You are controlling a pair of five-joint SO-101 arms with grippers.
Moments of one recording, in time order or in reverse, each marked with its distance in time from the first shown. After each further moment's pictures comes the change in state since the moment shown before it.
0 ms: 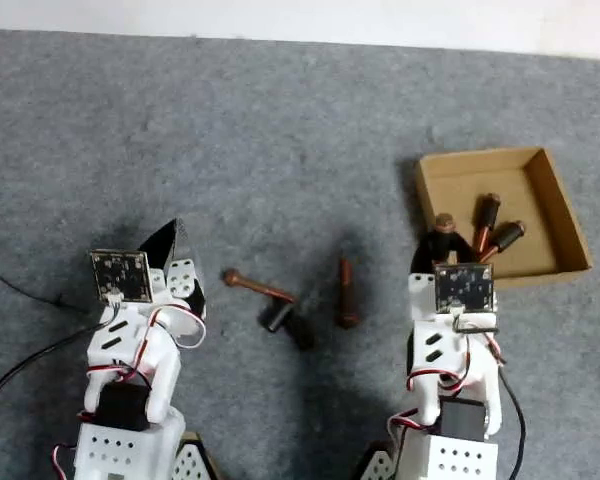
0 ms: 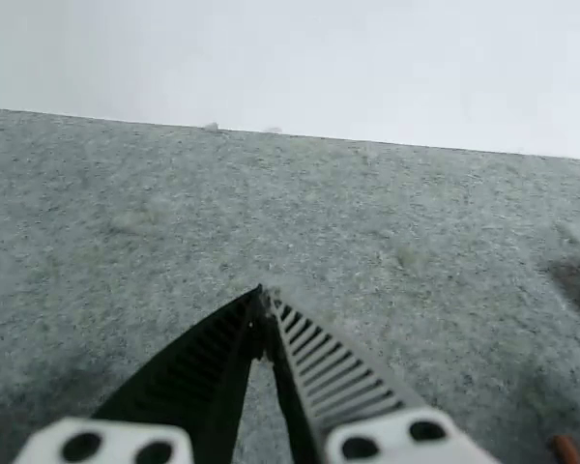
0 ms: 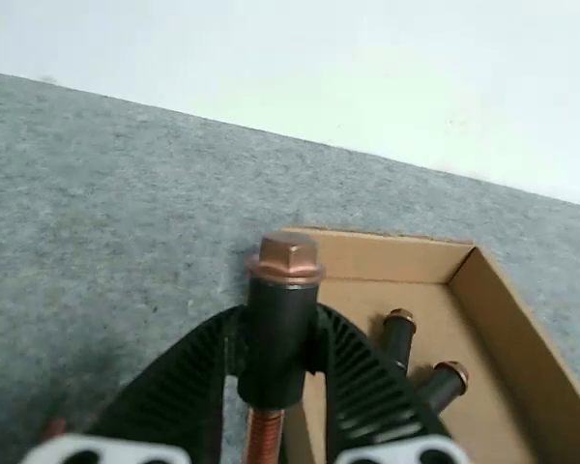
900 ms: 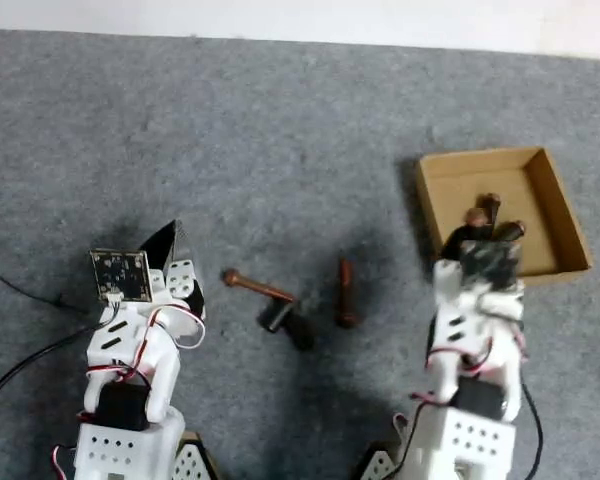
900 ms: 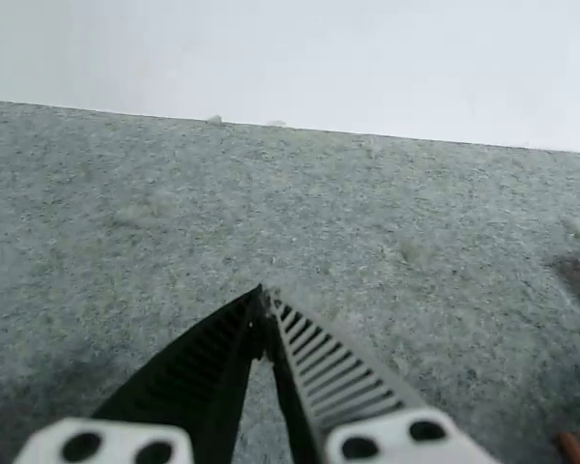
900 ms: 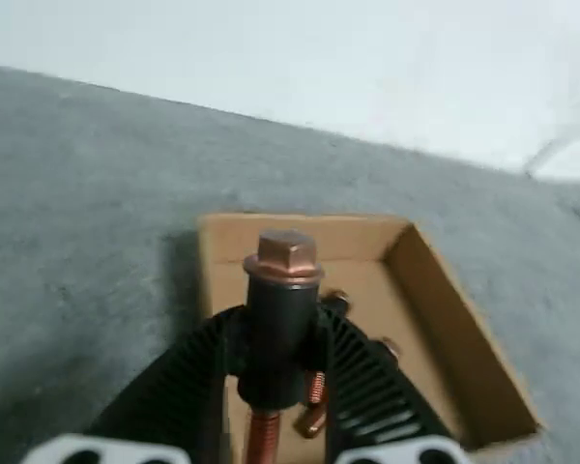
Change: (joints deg) left arm -0.1 0.0 0.0 0.9 0.0; right arm 8.4 22.9 -12.5 -6.8 0.5
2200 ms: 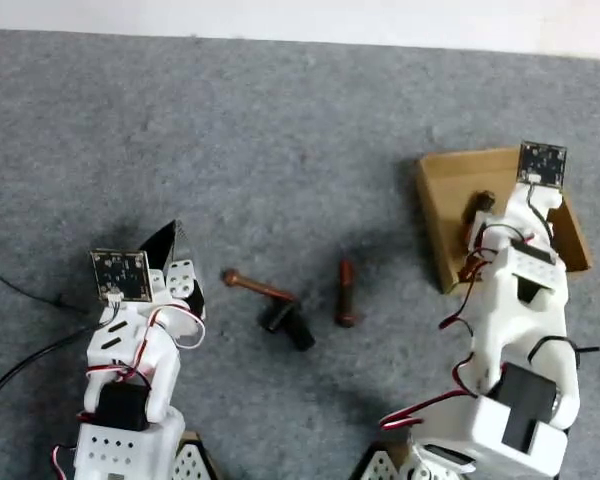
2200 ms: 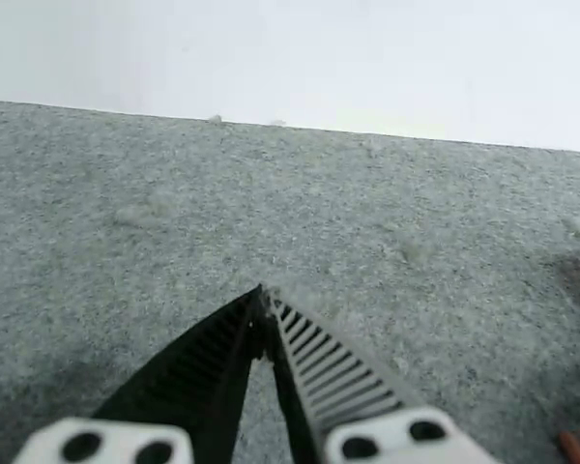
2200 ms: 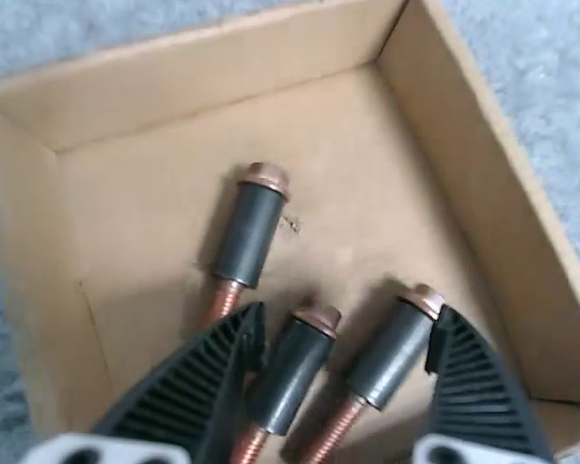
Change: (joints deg) left arm 0.0 0.0 0.0 0.0 -0.1; right arm 6.9 76.4 -43.8 0.4 -3.5
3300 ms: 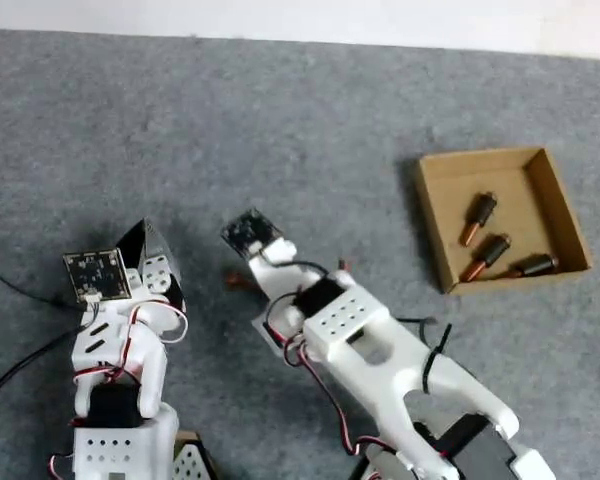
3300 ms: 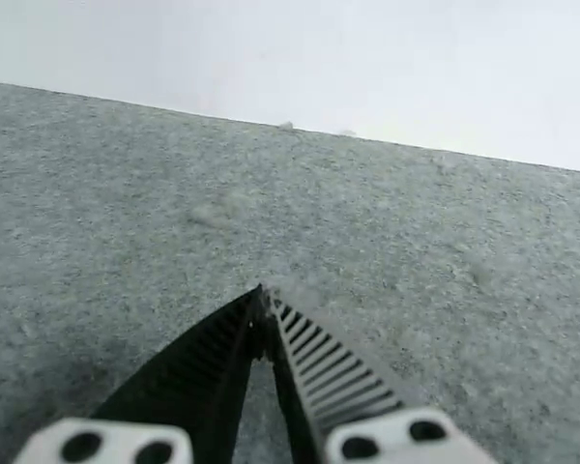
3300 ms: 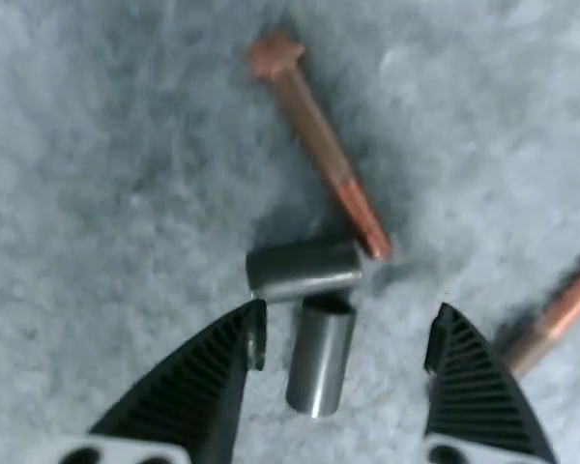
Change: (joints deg) left arm -7.9 0.0 0.0 0.0 0.0; right arm -63.0 -13.9 8.2 29.7 -8.4
